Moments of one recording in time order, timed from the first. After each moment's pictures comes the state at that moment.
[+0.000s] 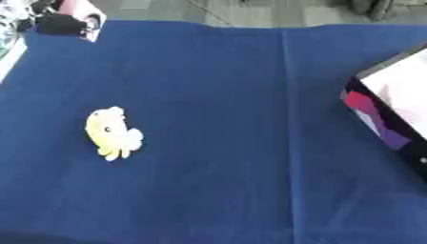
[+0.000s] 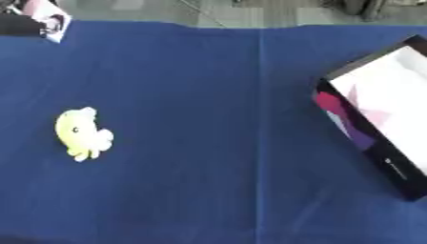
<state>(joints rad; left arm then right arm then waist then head) -0.91 0.77 -0.28 -1.54 -0.22 0.69 -0.24 -0.49 -1.00 0.19 -1.99 -0.18 0.53 -0.59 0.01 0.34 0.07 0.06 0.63</state>
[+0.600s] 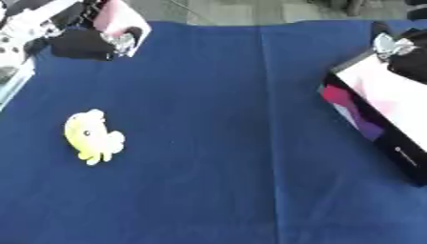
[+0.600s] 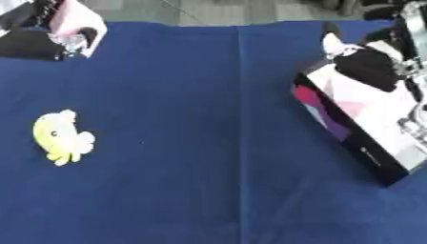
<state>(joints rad) -0.82 0.77 -0.36 -1.81 -0.05 0.52 -0.19 -0.66 -0.85 0.42 -1.99 -0.15 0.51 -0.50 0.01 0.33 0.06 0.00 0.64</state>
